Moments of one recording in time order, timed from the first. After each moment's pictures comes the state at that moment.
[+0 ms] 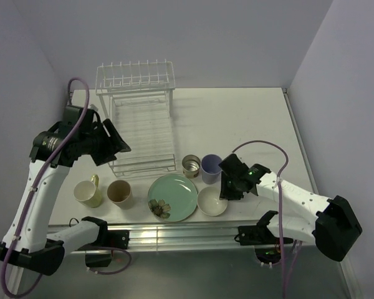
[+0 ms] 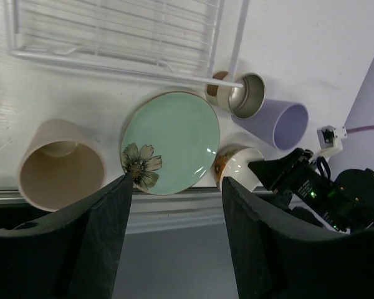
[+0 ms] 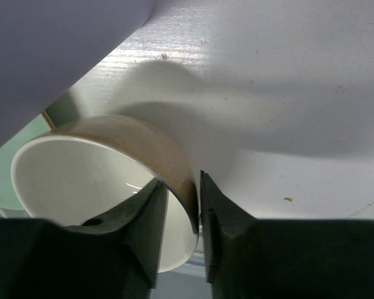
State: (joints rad) left arm -0.26 1.08 1.47 -1.27 0.12 -0.77; right arm 0.69 1.09 0.62 -0.75 0.02 0.80
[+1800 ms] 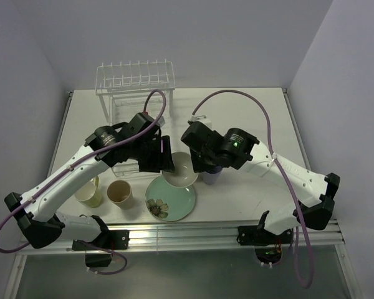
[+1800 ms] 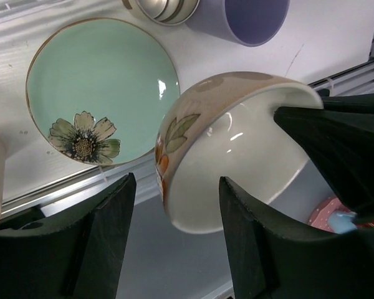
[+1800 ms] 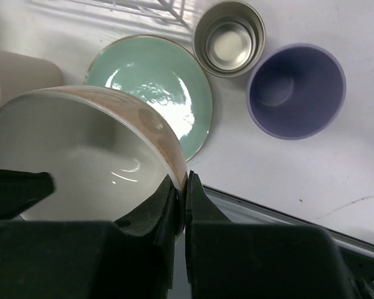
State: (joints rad) left arm -0.85 1.31 1.52 -1.15 0.08 -0.79; right arm 1.04 1.41 1.57 -1.21 0.30 0.72
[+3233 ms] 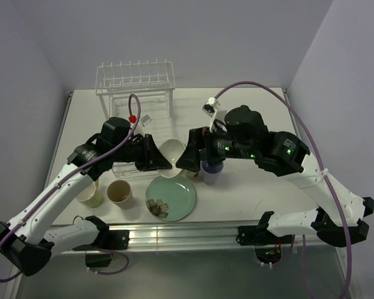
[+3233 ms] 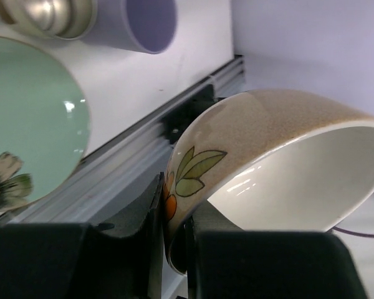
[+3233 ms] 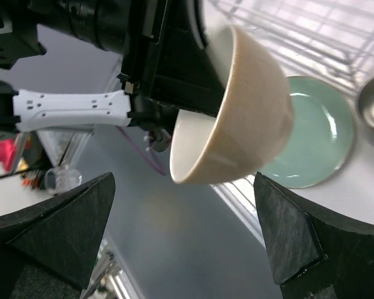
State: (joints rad) left arm -0.61 1.07 1.13 -0.70 0.54 -0.87; right arm 0.96 1.17 1.62 -0.96 -0.14 0.64
